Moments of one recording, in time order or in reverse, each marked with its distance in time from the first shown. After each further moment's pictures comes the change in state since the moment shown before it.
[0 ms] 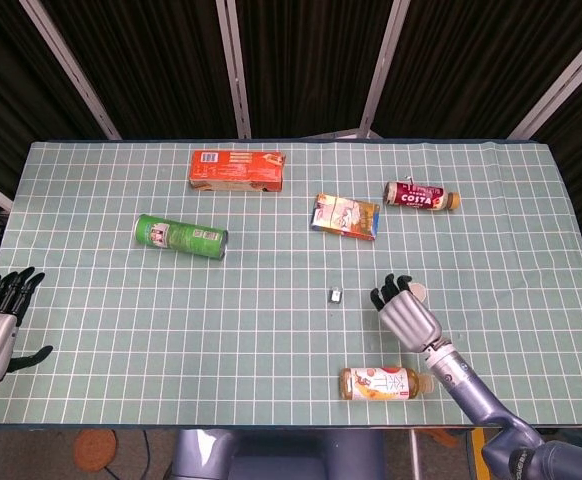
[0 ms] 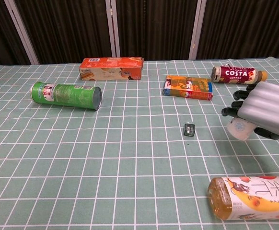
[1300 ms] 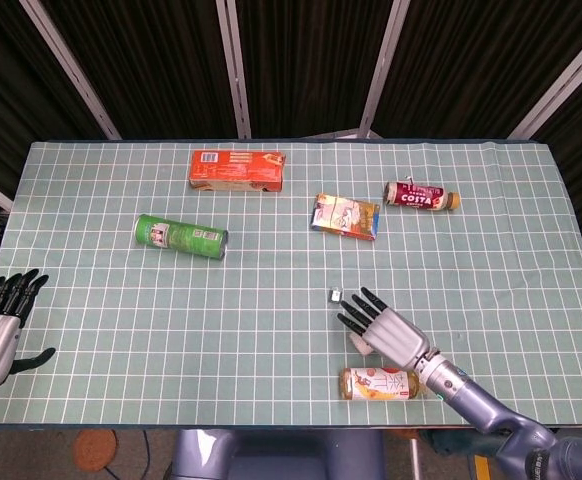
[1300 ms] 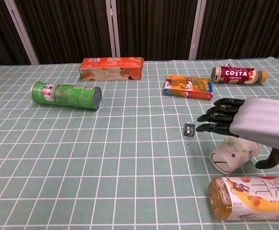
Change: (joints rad) left arm -0.002 0.006 0.009 -0.011 0.005 -0.002 0.000; right arm 0.086 0.118 -0.096 -0.173 -0.052 -0.103 0.205
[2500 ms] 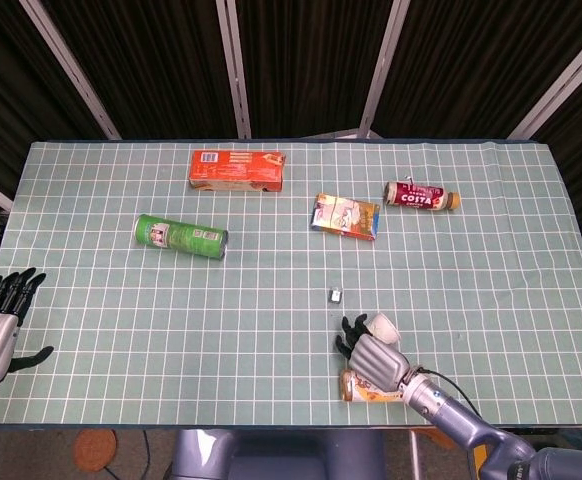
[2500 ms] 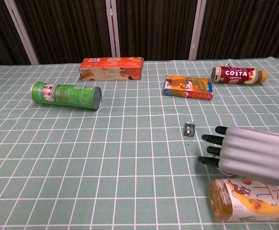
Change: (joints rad) left arm -0.004 -0.006 -0.007 0.005 -0.022 -0.006 0.010; right arm -0.014 -0.109 -0.044 0.042 -0.018 -0.024 -0.494
